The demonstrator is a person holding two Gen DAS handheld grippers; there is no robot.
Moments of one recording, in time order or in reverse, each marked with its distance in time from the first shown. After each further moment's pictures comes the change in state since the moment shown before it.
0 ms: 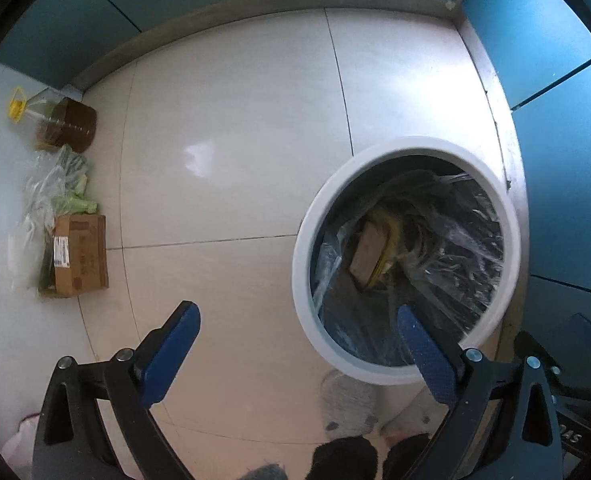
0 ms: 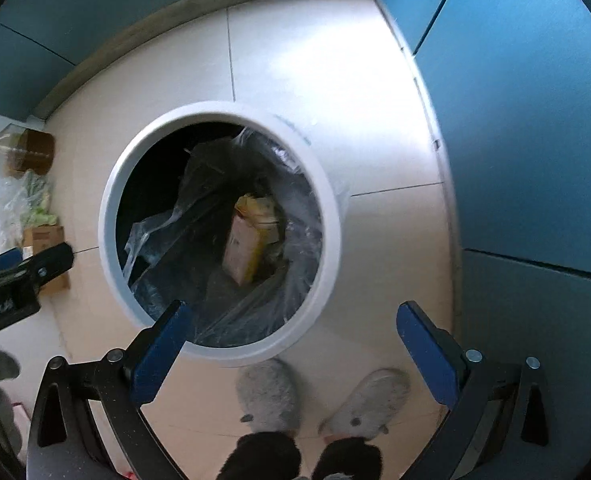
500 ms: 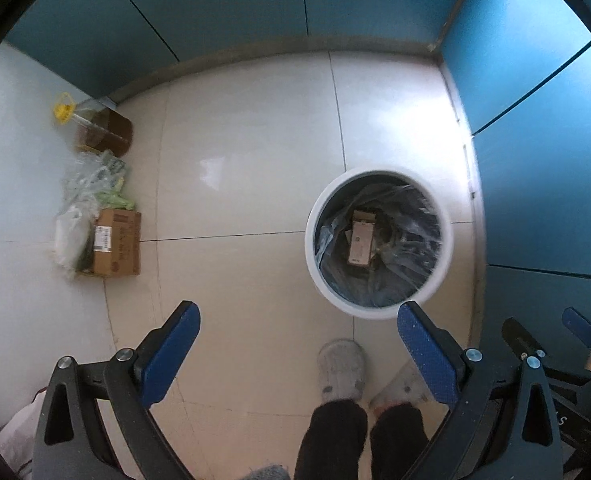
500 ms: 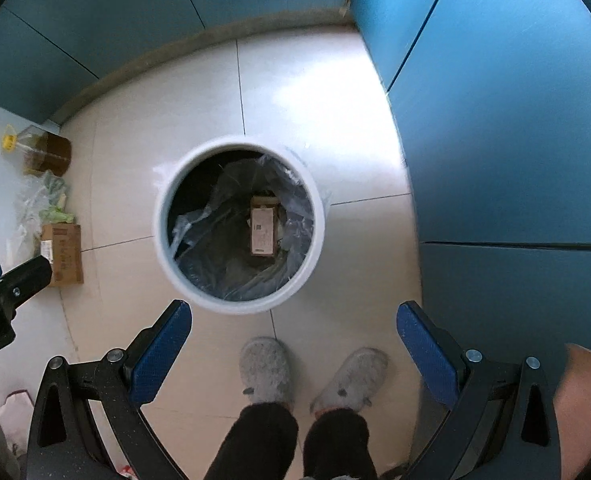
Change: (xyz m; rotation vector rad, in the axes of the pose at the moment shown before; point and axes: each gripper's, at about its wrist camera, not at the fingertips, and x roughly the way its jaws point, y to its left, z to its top) left arm -0.170 0.005 -0.049 -0.018 -0.075 0.004; right arm -0.160 0.013 -0.039 -0.001 -0.082 -0.032
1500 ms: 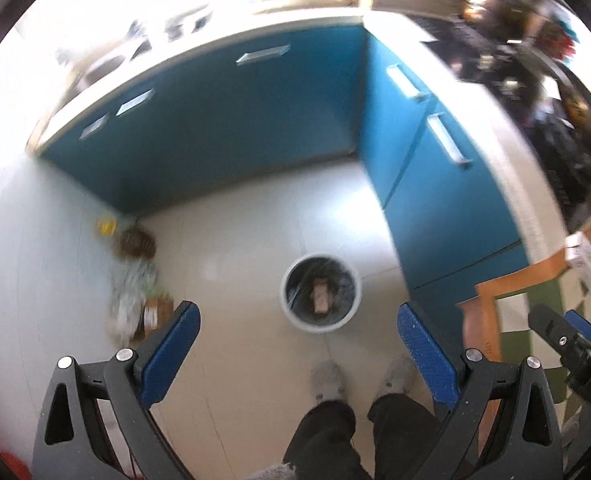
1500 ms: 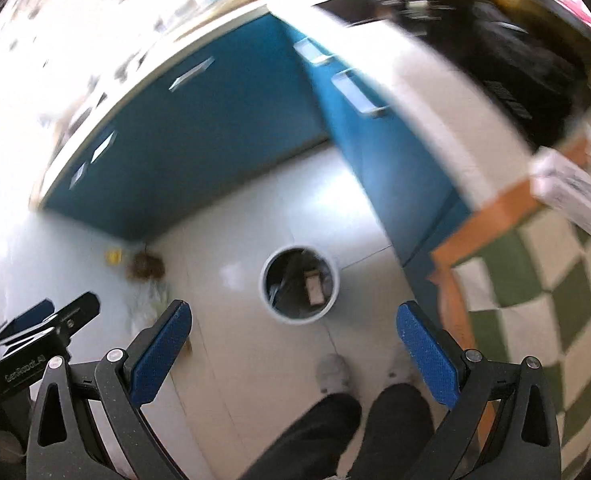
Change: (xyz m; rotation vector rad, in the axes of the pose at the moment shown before) left arm -0.348 -0.075 -0.062 0.228 -0.361 -0.043; right arm -0.400 -0.117 -0.101 0.351 -0.338 0.208
